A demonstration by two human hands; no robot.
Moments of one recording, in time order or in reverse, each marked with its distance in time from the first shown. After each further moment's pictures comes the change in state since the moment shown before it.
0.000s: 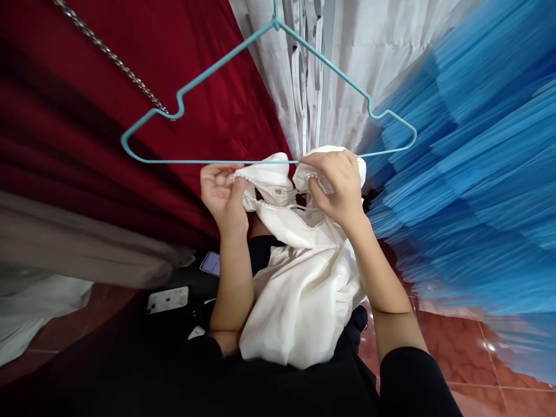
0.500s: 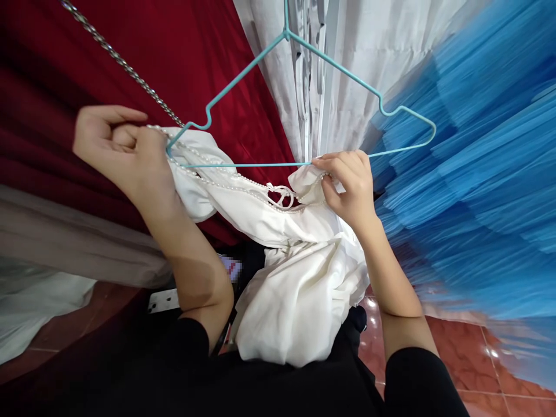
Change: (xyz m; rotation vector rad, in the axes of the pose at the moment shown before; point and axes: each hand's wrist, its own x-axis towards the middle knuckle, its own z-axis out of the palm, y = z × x) left_hand 0.123 0.045 -0.036 0.297 0.289 0.059; right_hand 0.004 0.006 -0.017 -0.077 -0.005 -0.021
